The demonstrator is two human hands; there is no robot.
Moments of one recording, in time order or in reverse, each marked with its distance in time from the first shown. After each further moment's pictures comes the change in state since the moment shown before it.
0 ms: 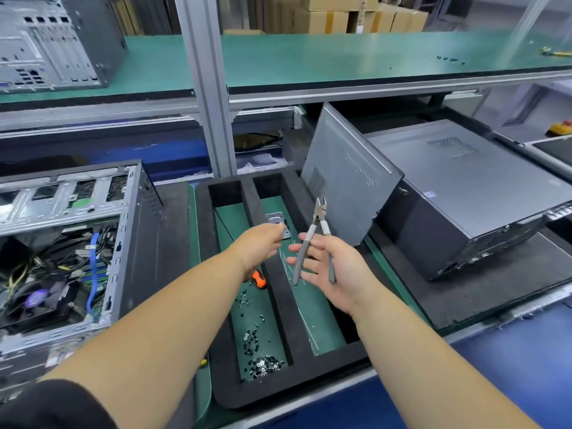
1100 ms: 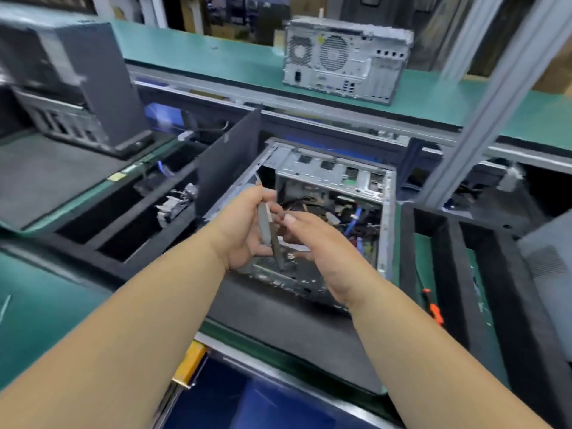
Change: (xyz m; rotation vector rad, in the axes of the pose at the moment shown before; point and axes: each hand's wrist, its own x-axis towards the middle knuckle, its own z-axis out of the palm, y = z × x) left_hand -0.324 -0.081 -0.274 -0.647 0.501 0.178; right_hand -0.097 0.112 0.356 -0.699 -0.736 -0.155
